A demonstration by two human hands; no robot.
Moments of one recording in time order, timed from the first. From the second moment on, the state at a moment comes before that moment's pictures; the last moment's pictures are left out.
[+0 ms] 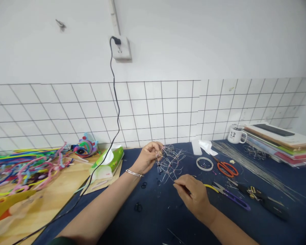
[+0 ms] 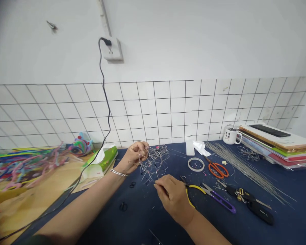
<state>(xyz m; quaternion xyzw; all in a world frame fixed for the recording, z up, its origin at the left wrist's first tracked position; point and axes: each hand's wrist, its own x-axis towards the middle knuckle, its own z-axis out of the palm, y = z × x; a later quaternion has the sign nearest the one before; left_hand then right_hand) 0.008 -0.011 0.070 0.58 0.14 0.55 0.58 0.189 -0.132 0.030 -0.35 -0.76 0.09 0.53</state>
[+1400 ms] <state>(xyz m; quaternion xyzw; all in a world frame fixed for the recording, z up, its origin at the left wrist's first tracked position) 0.001 -0.016 0.076 0.68 0.10 0.49 0.53 0.192 -0.128 0.030 -0.34 -0.81 -0.02 0.48</state>
